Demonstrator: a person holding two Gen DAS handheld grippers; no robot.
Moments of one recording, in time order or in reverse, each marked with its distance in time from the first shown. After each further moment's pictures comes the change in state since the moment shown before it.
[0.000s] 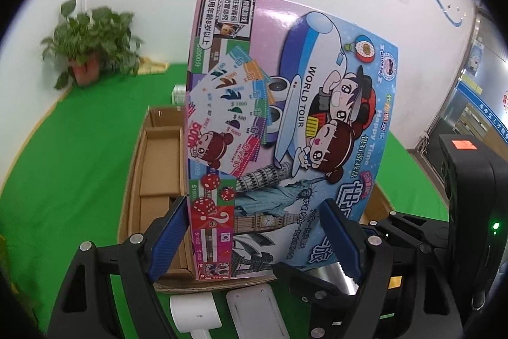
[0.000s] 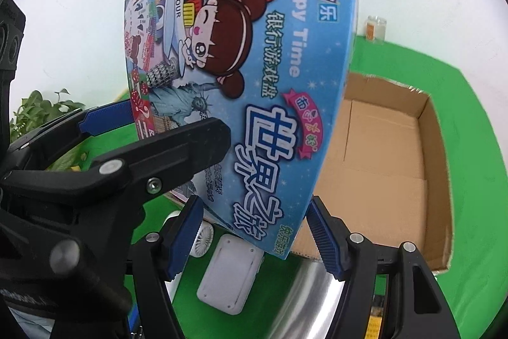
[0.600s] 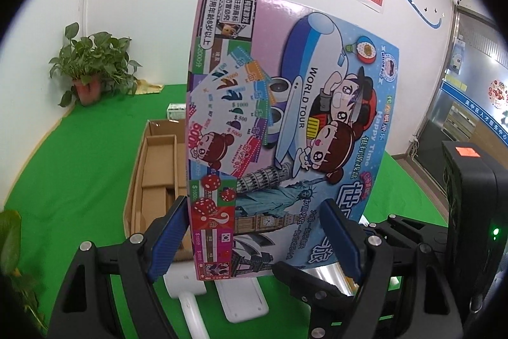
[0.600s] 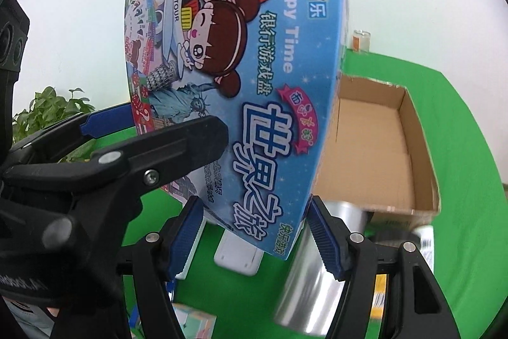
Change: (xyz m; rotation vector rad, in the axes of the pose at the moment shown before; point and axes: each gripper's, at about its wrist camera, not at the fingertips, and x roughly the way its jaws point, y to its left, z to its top) left arm -0.074 -0.024 -0.032 0.061 -0.119 -0.022; right arm -0.075 0.029 -0.083 0.001 -0.147 -0.039
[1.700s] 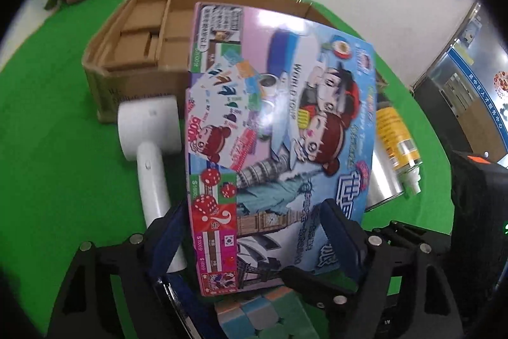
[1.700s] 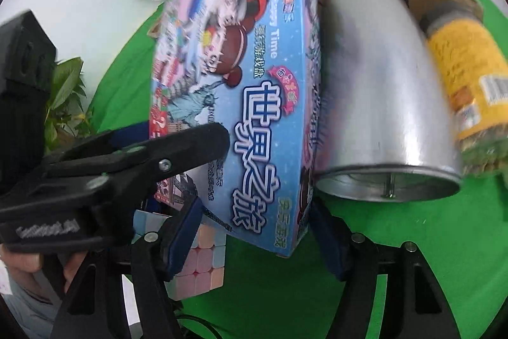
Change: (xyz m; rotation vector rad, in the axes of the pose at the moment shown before) left arm 0.044 0.015 -0.135 -0.085 0.352 -0.086; right arm 0.088 -0.001 -0.167 0.234 0.291 0.099
